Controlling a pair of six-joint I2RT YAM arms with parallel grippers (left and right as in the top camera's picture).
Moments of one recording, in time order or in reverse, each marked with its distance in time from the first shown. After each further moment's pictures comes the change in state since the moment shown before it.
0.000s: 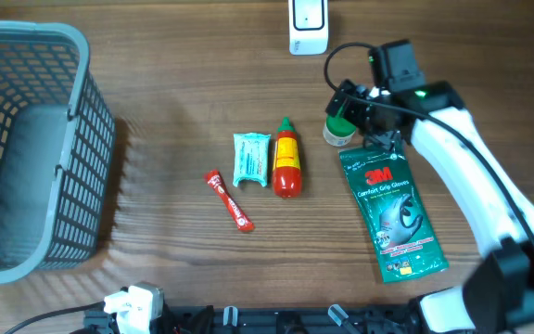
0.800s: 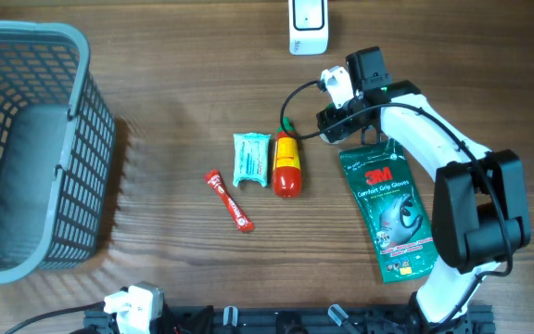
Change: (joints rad) left arm 0.000 0.000 0.000 0.000 0.000 0.000; right arm 0.001 0.309 -0.017 0.275 -0.005 -1.004
